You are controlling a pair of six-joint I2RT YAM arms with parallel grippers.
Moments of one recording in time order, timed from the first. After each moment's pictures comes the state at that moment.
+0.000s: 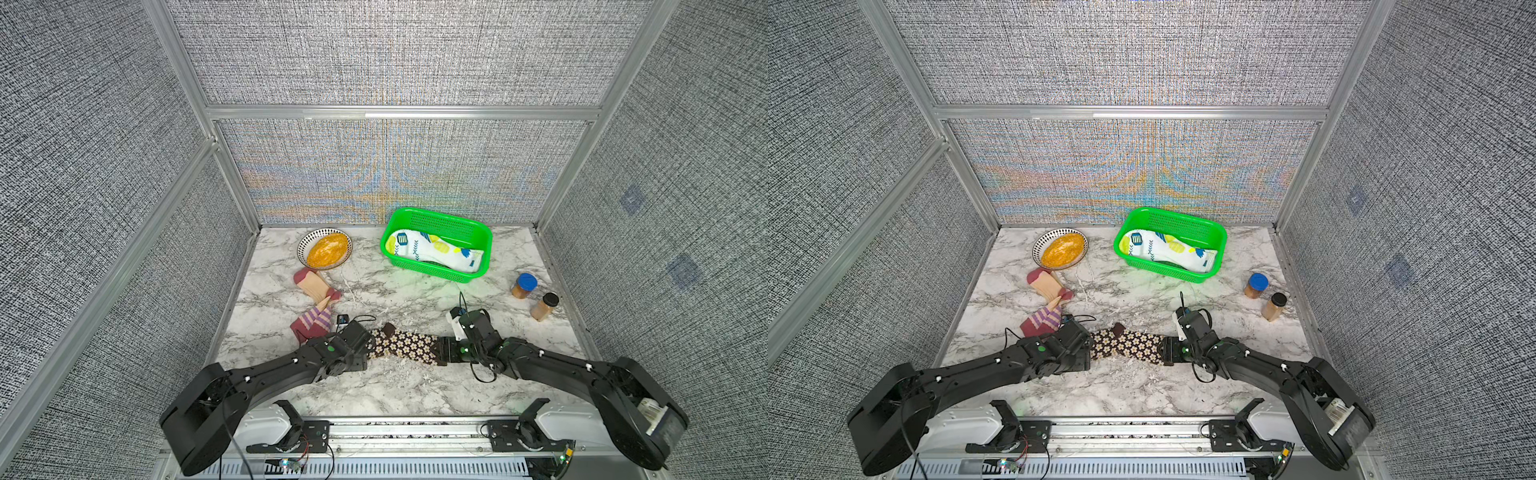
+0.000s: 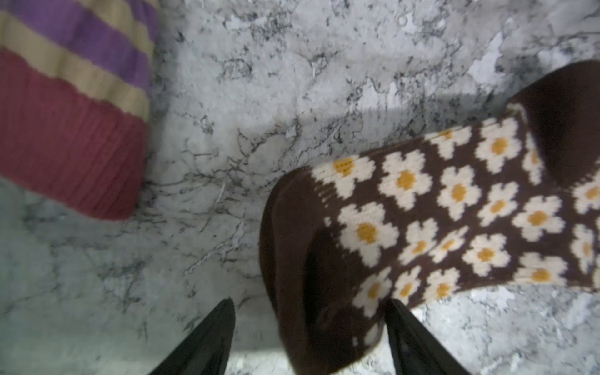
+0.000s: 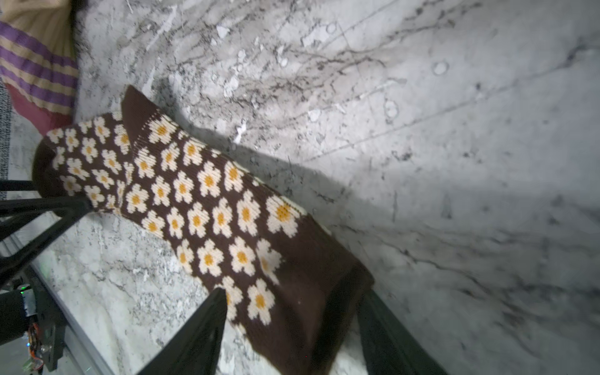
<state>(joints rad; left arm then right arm) -0.83 1.27 0.54 -0.50 -0.21 -0.80 0.63 1.29 0.44 -0.06 -0.21 0.59</state>
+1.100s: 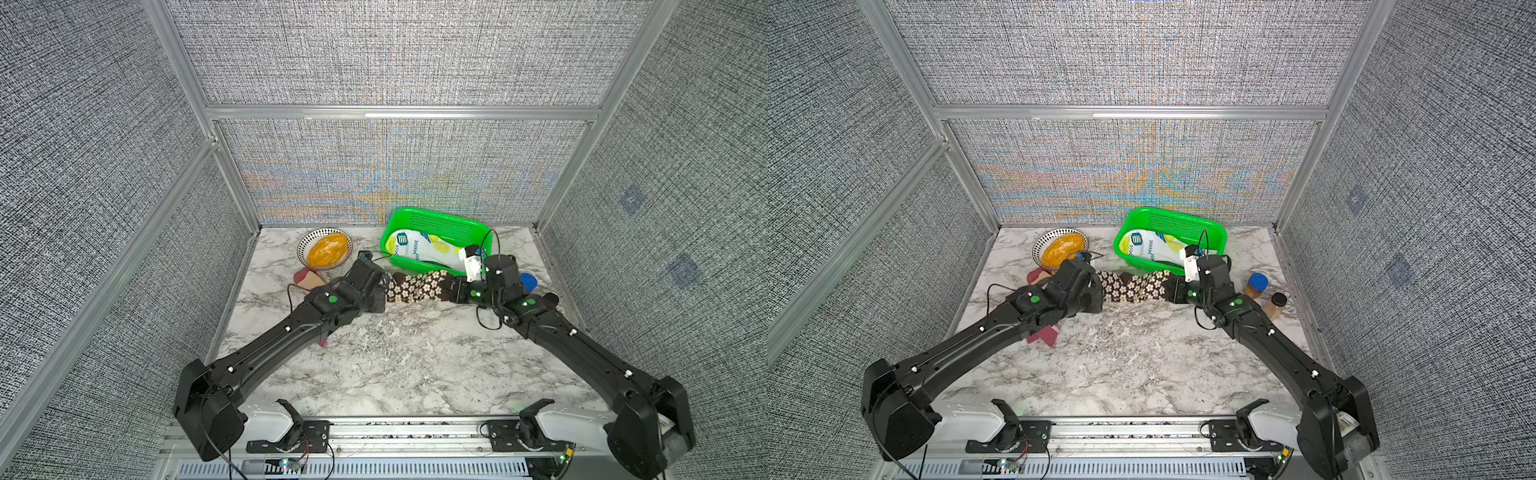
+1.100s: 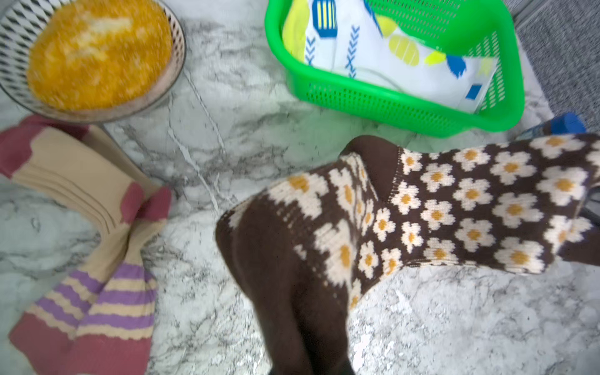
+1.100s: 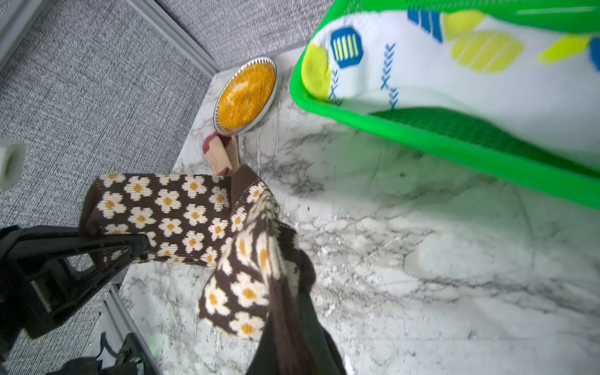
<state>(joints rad) -0.75 1.37 1.20 -0.66 -0.19 -0.53 0.40 1.25 0.95 -0.24 -0.31 0.47</state>
